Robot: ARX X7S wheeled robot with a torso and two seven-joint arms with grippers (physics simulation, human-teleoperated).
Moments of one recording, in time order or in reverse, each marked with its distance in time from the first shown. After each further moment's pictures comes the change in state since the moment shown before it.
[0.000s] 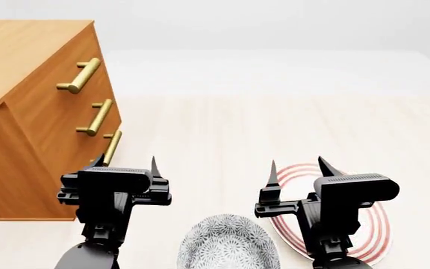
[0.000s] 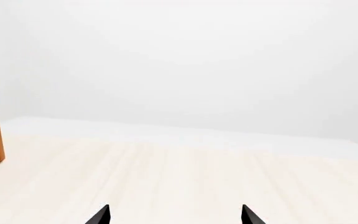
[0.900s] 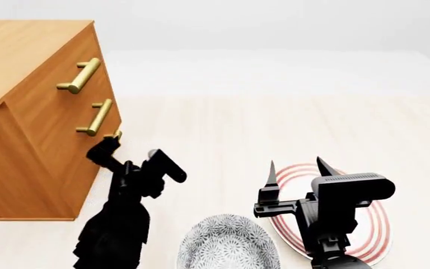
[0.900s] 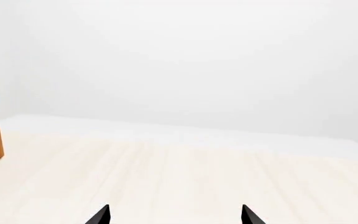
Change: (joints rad) left arm -0.496 -0.112 0.554 -0.772 0.413 -0.137 -0.067; right arm 0.010 0.022 -0.022 0.029 0.021 -0.018 0.026
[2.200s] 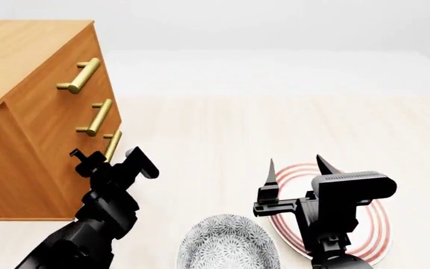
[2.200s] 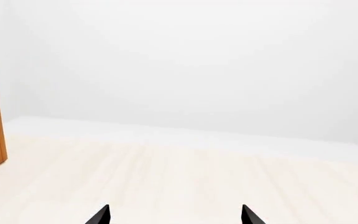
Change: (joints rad) left arm -0.359 0.157 0.174 -0.960 -0.230 0.180 -0.083; right arm 0.010 0.029 -0.021 -0.016 0.035 0.002 0.033
